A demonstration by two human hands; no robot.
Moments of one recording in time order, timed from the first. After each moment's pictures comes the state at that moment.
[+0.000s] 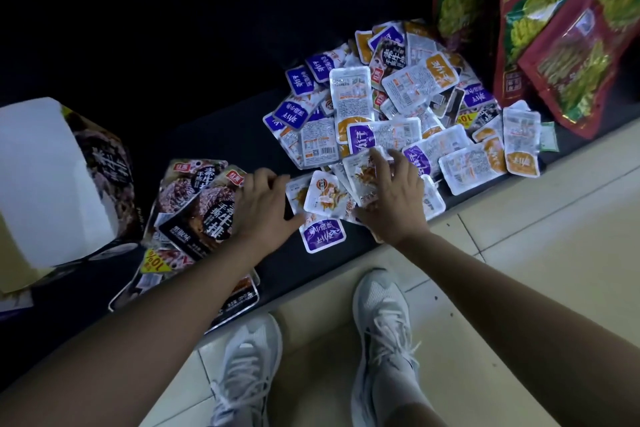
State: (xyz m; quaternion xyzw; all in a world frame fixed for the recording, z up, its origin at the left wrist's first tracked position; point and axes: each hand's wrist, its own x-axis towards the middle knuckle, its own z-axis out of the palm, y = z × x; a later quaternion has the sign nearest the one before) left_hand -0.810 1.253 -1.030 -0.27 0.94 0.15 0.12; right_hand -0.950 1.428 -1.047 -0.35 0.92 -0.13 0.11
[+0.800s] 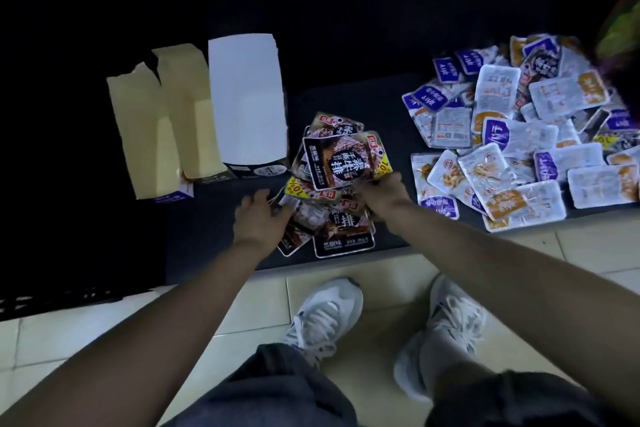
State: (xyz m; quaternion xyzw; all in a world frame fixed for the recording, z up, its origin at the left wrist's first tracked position) left_hand -0.604 1.202 -0.996 -0.60 0.71 0.35 0.08; right_hand -0.790 1.284 -1.010 -0.06 0.84 -0.27 0.47
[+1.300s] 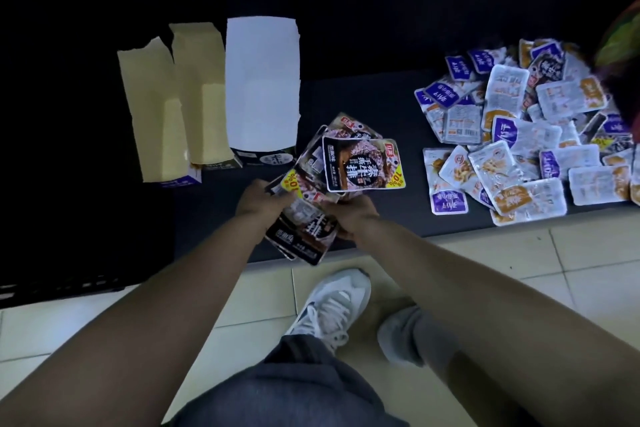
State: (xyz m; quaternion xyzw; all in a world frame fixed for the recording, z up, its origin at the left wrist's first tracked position) left_hand -0.581 1.171 -1.020 -0.61 0.58 0.54 0.01; right_hand -0.708 1.271 -1.031 0.02 0.77 -0.32 0.54
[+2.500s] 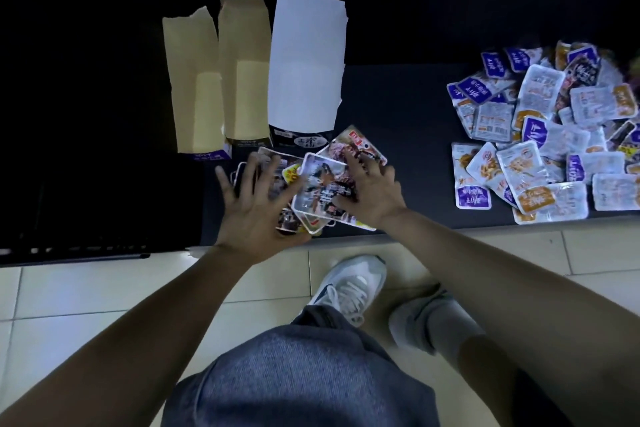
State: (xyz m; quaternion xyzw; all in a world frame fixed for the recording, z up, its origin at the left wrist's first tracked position) left_hand -0.492 1.189 -1.015 -0.34 0.93 0.06 0.09; right_hand -0.705 1.267 -1.015 -0.47 0.82 0.01 0.31
